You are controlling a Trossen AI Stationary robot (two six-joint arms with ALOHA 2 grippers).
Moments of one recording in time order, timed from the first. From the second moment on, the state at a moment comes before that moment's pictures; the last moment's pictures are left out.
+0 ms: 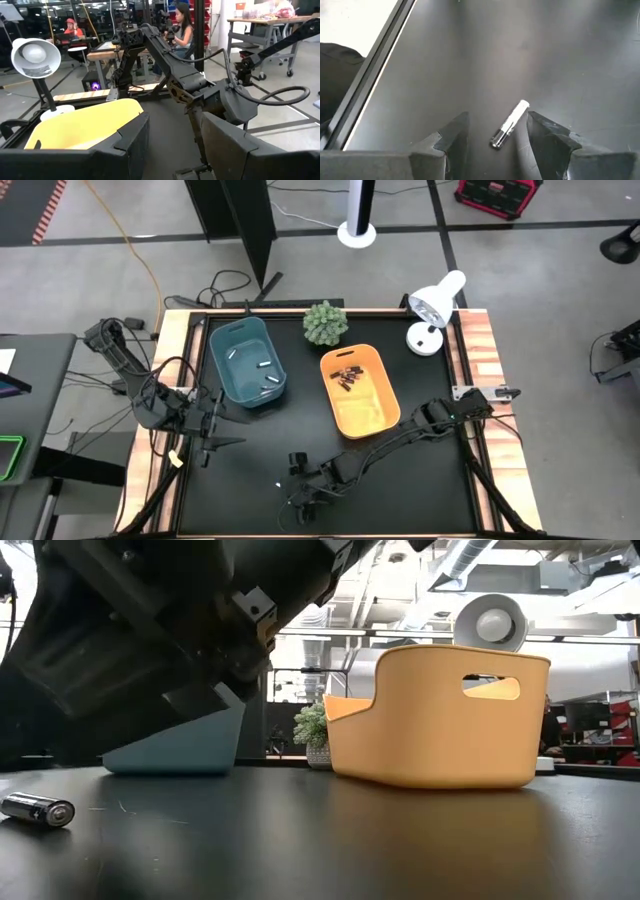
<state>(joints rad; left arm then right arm) -0.79 0.72 0.60 0.11 -0.70 0.05 0.45 2.40 1.85 -0.20 0.20 0.22</state>
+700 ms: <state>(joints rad) -0.79 0.72 0.60 0.12 -0.70 0.05 0.44 2.46 1.85 -0.23 0.27 0.26</state>
